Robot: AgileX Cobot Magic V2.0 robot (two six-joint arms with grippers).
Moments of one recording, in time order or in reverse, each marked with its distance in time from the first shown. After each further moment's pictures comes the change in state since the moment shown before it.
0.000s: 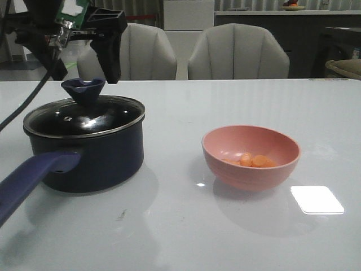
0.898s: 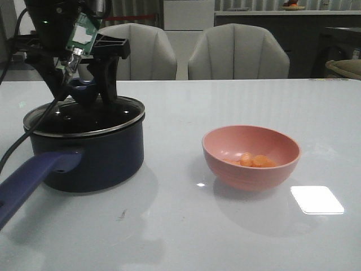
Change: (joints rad) left arm 0.000 0.070 -0.035 0.032 0.047 -0.050; right arm 0.000 0.000 0.000 0.000 0.000 0.000
